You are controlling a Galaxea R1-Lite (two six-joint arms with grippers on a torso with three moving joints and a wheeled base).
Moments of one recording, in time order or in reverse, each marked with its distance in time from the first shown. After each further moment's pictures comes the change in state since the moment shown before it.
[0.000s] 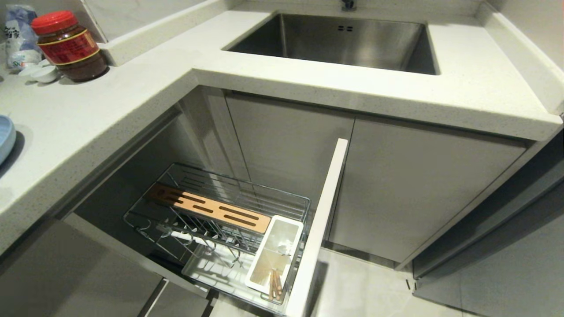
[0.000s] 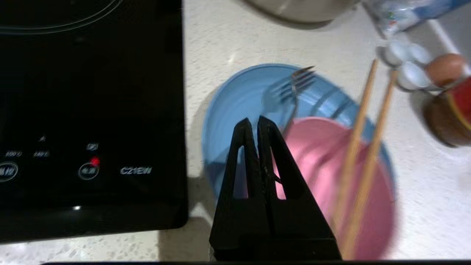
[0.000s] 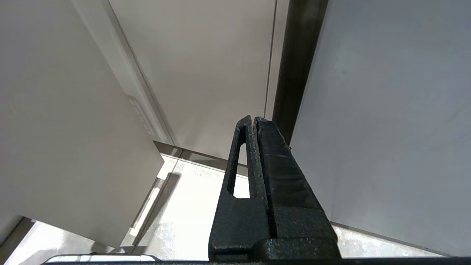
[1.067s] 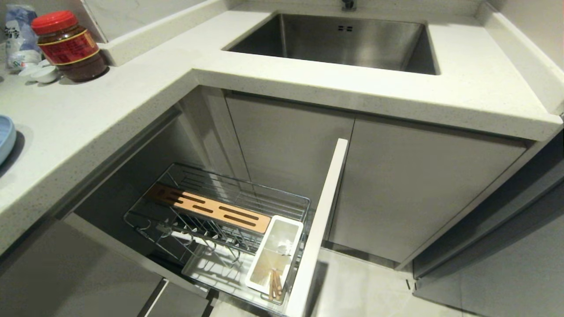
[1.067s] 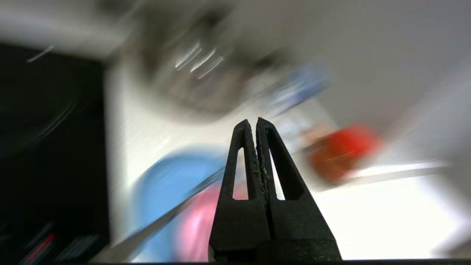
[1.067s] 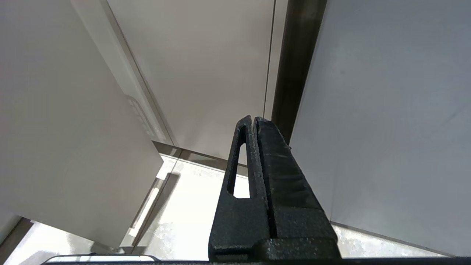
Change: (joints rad) left arm -0.033 -0.082 -0.216 -0.117 -0.031 0.022; right arm 0.000 0.000 0.000 0.001 0.000 0.000
